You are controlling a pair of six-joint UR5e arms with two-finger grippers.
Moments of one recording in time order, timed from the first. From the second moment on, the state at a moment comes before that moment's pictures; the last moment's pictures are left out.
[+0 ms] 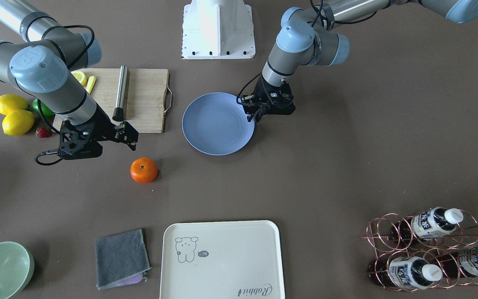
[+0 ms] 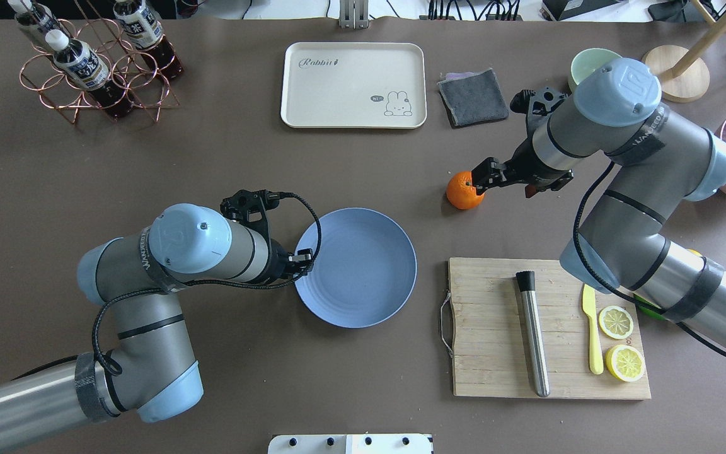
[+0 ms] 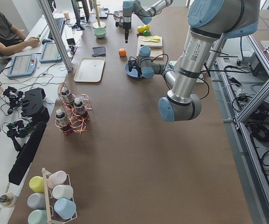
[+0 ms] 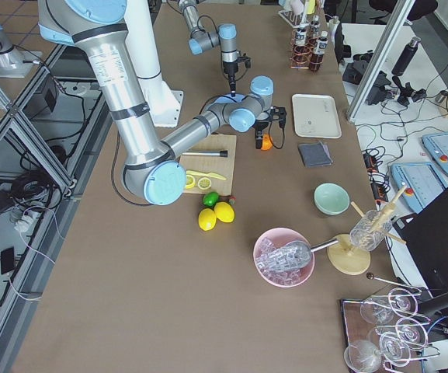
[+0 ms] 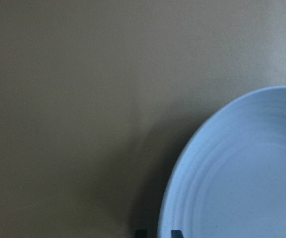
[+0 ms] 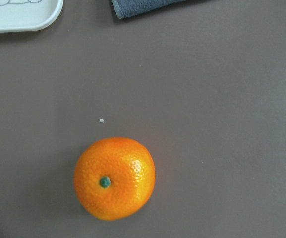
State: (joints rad) left arm -0.44 -2.07 -1.68 -2.02 -1.81 -1.46; right arm 0.78 -1.15 1.67 -1.31 2.09 1.05
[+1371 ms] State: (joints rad) left arm -0.48 -2.07 -1.68 -2.01 -1.81 -1.46; right arm 0.72 -0.98 1.45 -1.31 1.98 1.06
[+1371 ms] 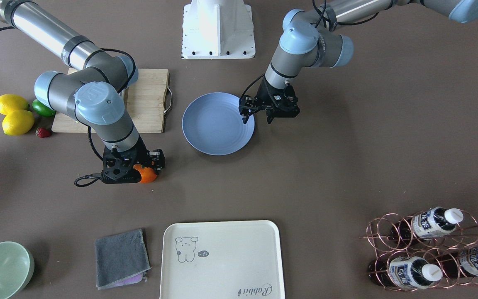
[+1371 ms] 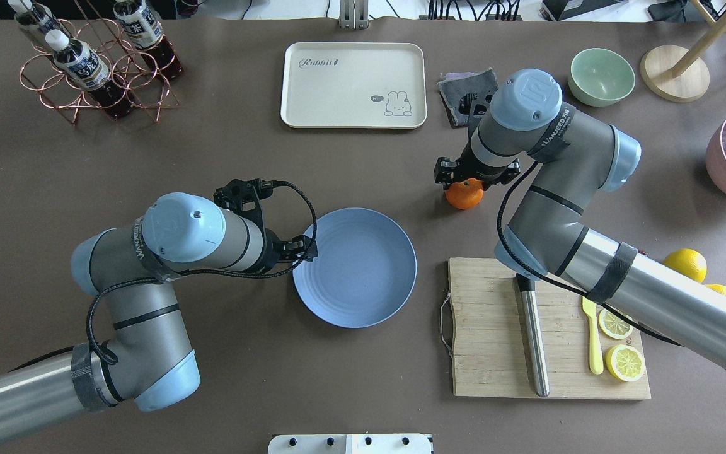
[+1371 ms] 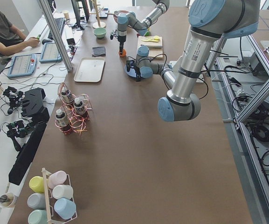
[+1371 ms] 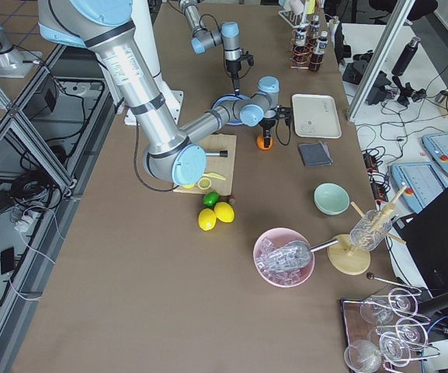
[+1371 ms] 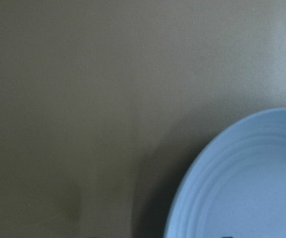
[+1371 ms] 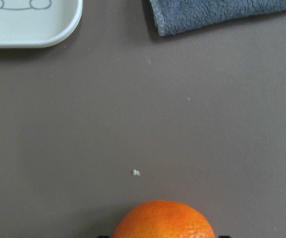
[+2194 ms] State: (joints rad) left arm -0.71 -1.89 -1.80 -2.02 -1.97 -1.23; right arm 0.48 -0.83 1.67 -1.53 1.89 1.39
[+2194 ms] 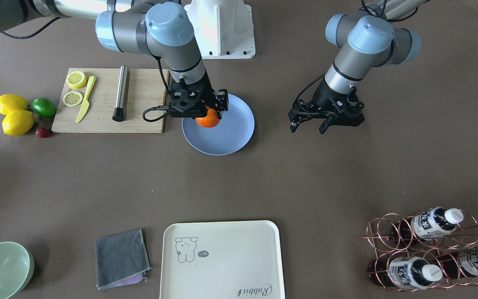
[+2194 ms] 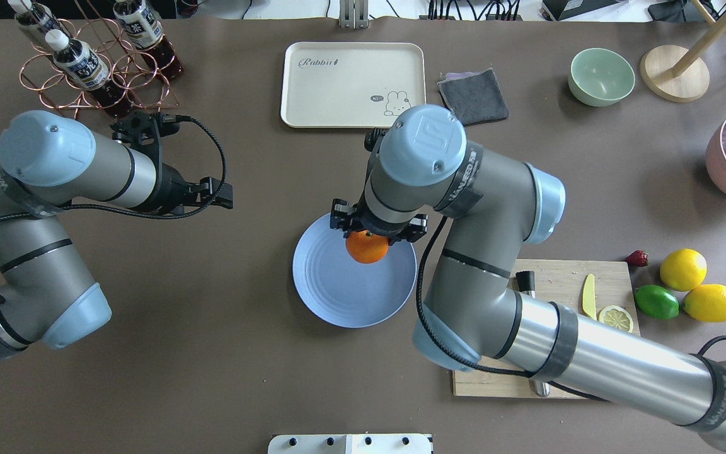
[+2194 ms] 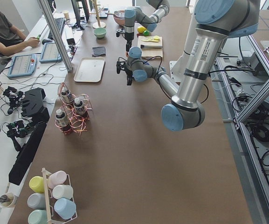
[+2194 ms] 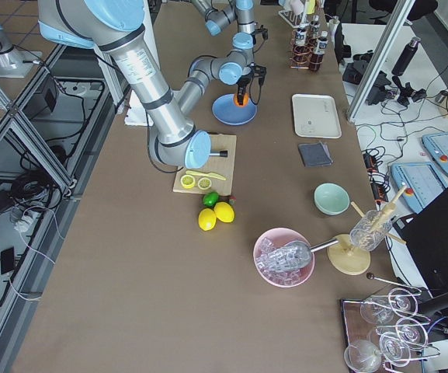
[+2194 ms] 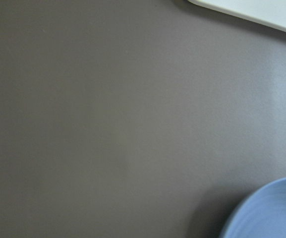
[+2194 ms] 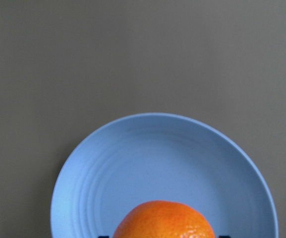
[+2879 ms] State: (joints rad) left arm -0.74 -1.85 -1.82 -2.02 -1.99 -1.19; right arm 0.42 -0.79 1.55 -1.53 1.81 1.40
